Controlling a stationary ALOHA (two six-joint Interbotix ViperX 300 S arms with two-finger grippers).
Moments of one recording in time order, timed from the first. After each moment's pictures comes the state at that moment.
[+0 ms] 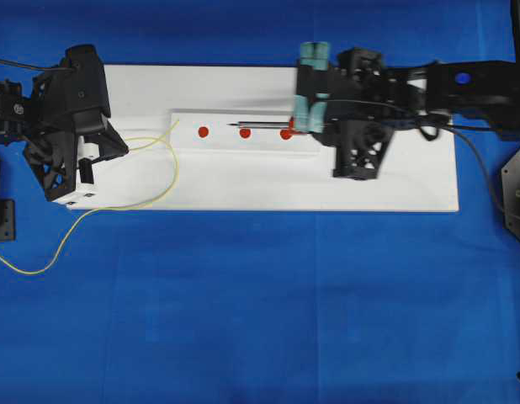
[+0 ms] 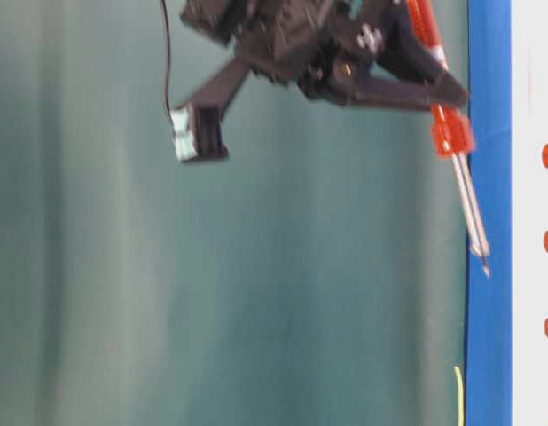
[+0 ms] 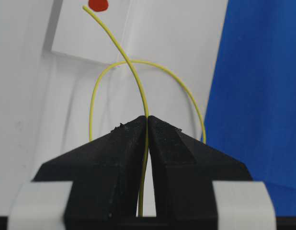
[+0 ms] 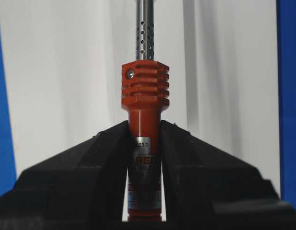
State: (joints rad) left arm 0.11 -0.51 0.93 0.00 0.40 -0.11; right arm -0.17 -0.15 0.63 -0.07 0.51 0.09
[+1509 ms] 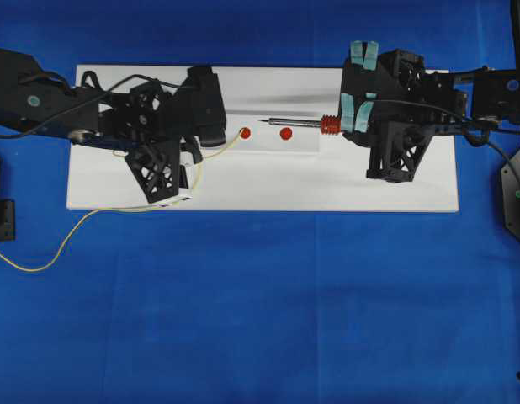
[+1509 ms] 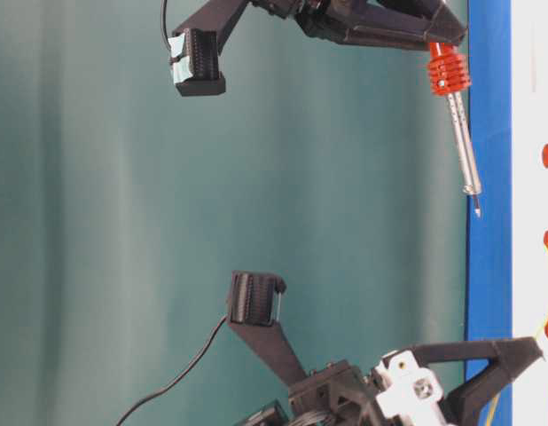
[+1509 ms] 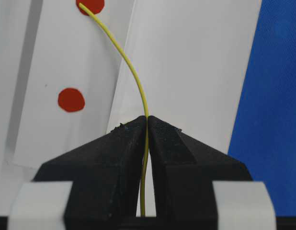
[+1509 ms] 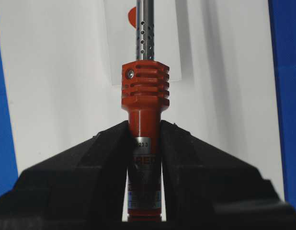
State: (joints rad) left arm 0.11 -0.02 0.64 0.00 0.32 -0.10; right arm -0.18 -0.26 0.76 -0.11 0.46 0.15
